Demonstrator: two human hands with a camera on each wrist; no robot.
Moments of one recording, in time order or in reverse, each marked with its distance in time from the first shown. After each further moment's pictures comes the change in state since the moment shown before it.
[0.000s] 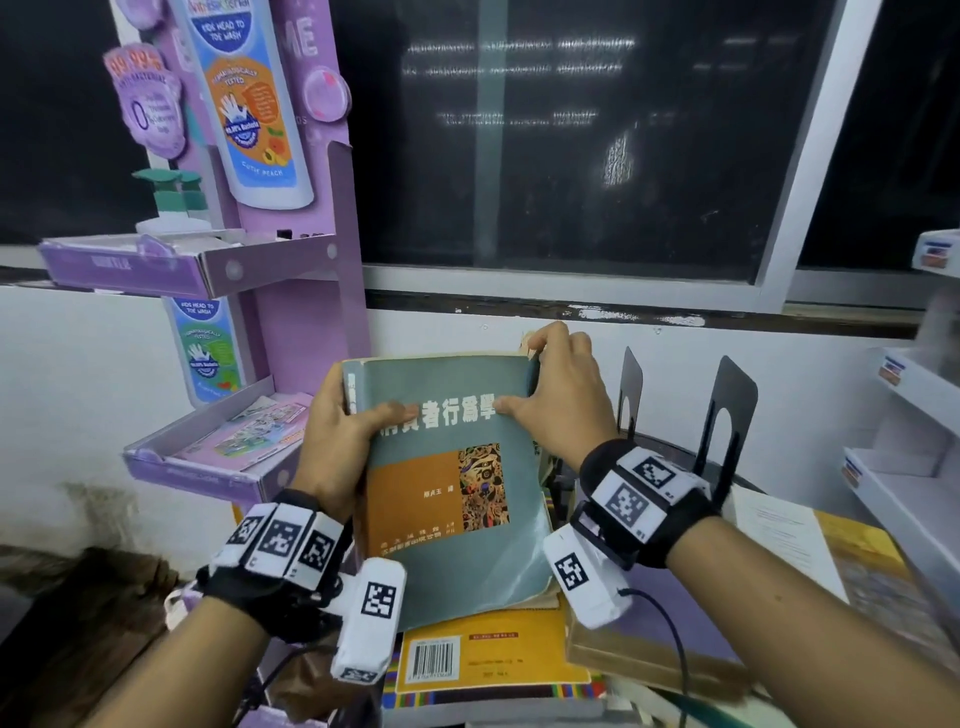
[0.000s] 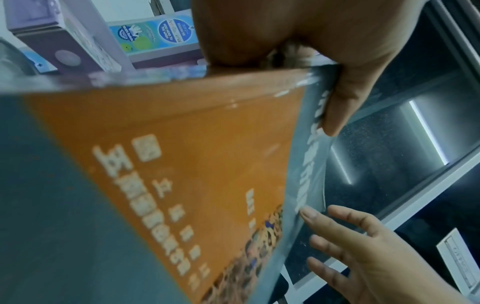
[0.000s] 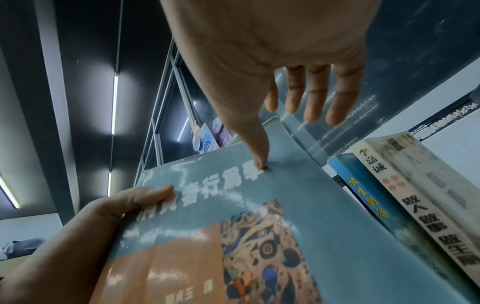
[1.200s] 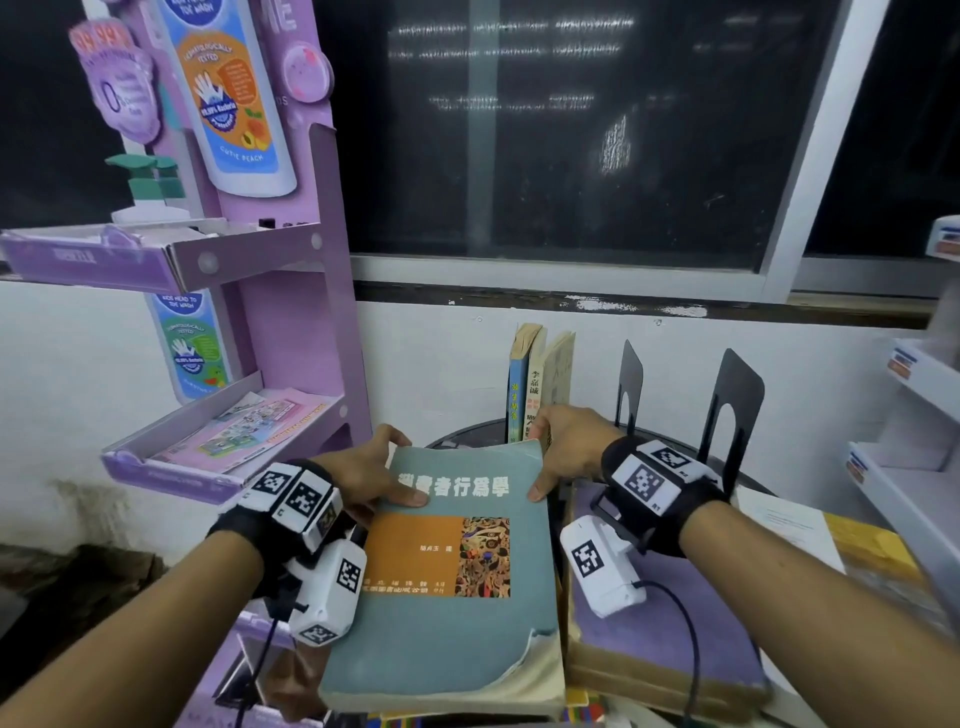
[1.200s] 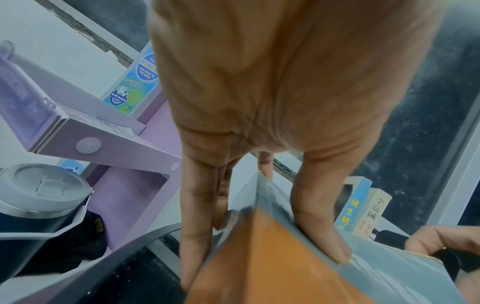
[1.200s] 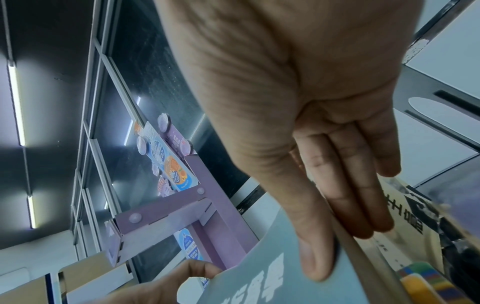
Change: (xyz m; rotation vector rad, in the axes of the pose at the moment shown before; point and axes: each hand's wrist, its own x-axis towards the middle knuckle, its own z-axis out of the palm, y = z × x) left_hand 0.058 -0.057 -0.014 0.893 -0.523 -0.670; right_hand 0.015 0.045 0.006 -0.197 -0.687 0.250
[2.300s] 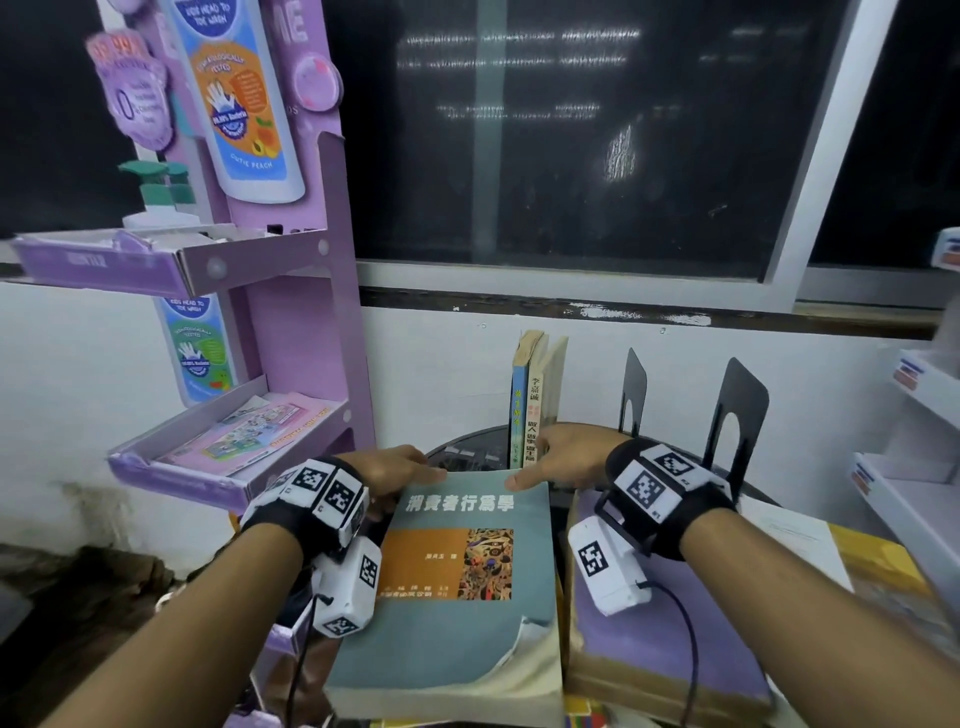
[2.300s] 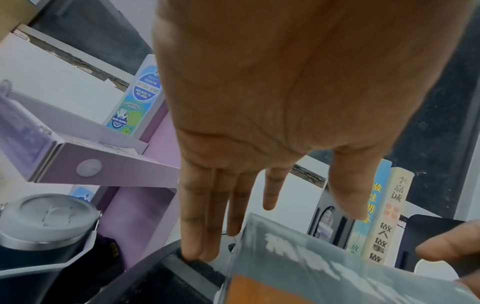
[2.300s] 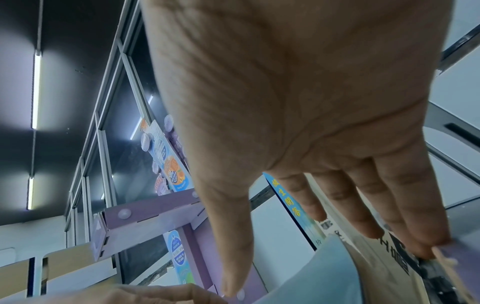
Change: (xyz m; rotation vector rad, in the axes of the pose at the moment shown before) left_hand 0.014 0.011 0.007 0.086 -0.021 -0.070; right_hand 0.011 0.002 0.001 -0.073 -0.151 0.017
